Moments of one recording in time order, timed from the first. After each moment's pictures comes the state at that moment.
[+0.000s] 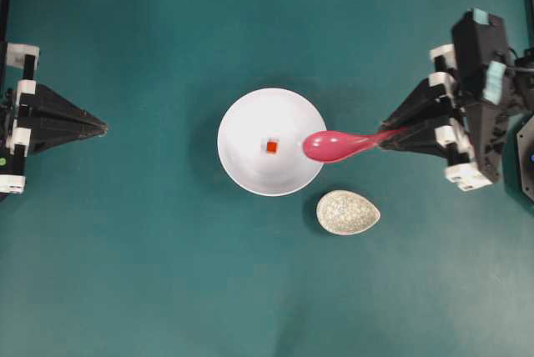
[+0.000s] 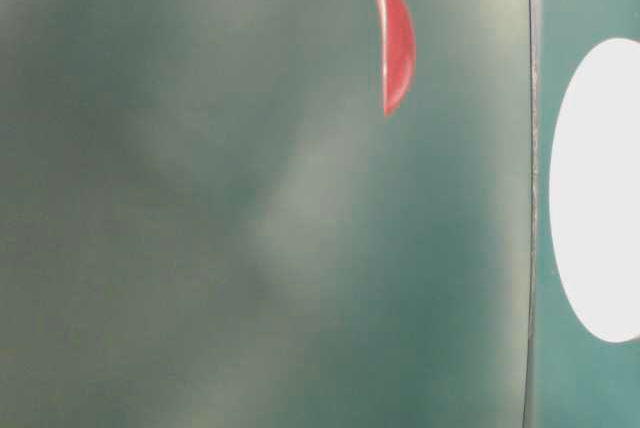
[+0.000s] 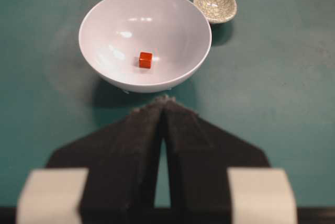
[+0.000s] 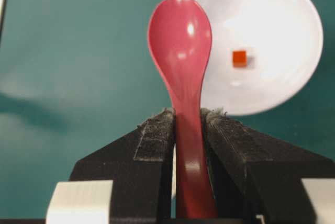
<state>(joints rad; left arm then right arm) 0.00 -0.96 1.14 0.00 0.18 -0.02 -0.12 -0.57 0.83 0.52 0.40 -0.30</state>
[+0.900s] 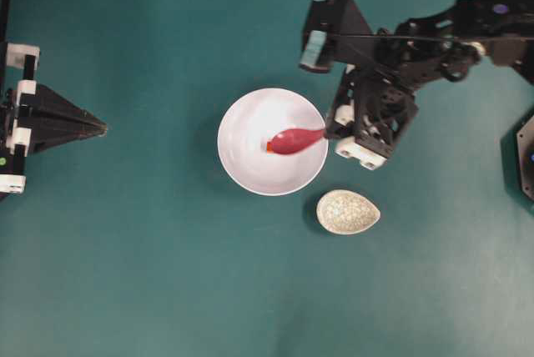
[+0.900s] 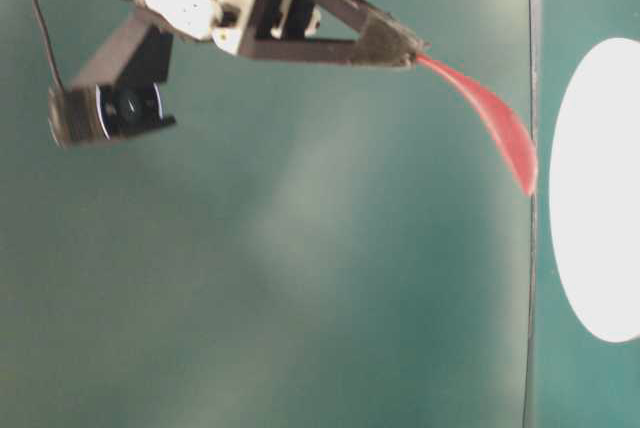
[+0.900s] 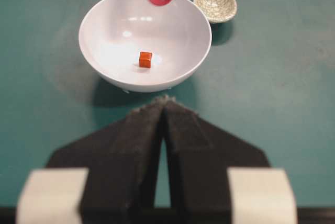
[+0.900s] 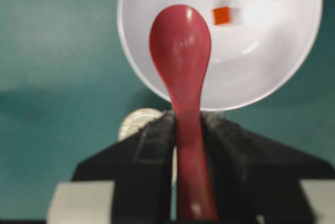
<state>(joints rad) -0.01 -0.96 1.14 0.00 0.18 -0.02 -0.16 -0.14 0.39 0.30 0.87 0.05</state>
